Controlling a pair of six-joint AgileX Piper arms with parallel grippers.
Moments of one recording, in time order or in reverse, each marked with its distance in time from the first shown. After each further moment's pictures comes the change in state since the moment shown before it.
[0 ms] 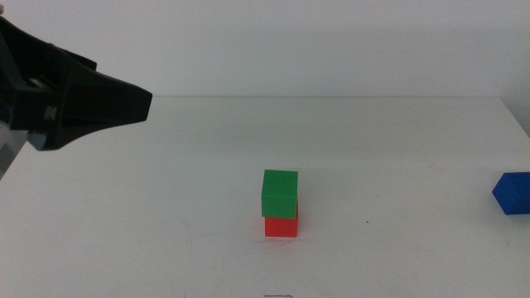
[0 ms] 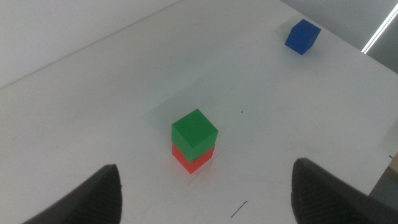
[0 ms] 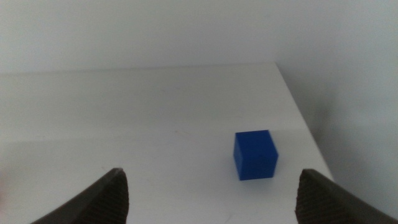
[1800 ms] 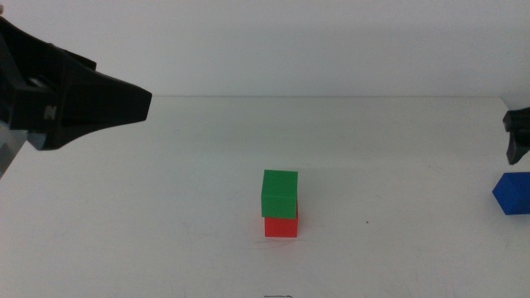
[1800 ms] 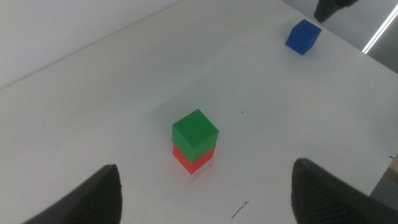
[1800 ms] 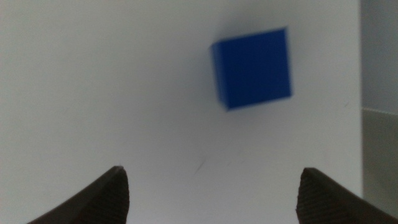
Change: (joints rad) left arm 0.000 0.000 0.000 0.000 0.000 0.000; right arm -0.041 1.355 -0.966 -0.036 0.623 0.009
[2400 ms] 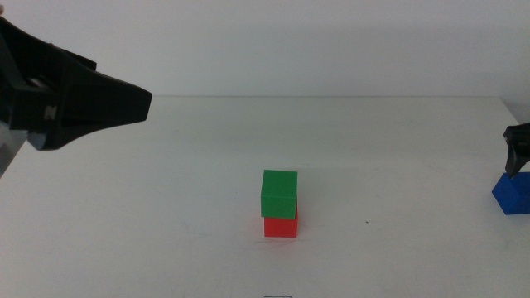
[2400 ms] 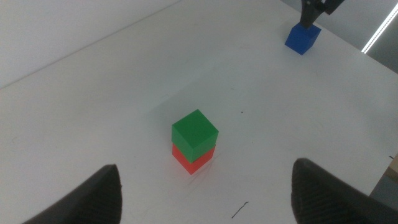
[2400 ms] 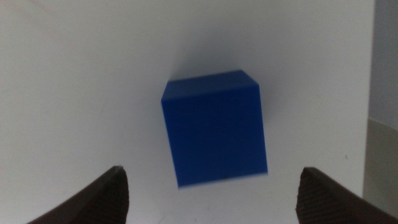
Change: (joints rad) left arm 0.000 0.000 0.000 0.000 0.000 0.000; right arm -0.129 0.273 -0.156 0.064 0.007 -0.175
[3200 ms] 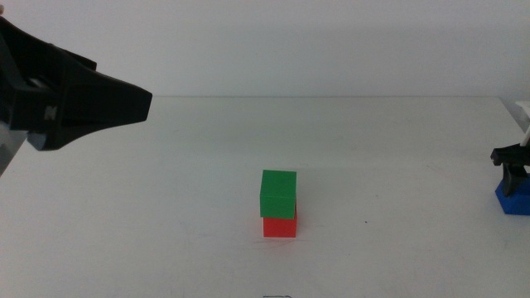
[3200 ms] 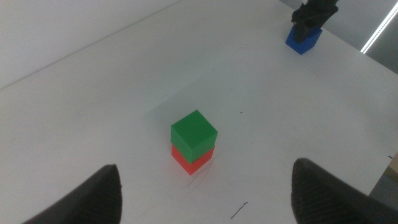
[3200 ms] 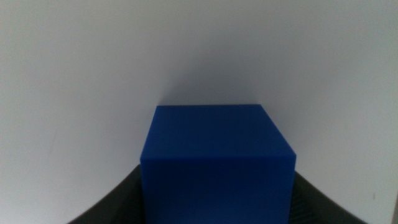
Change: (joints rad) left arm 0.000 0.000 0.000 0.000 0.000 0.000; right arm 0.000 0.135 -0.007 -0.023 -0.055 -0.006
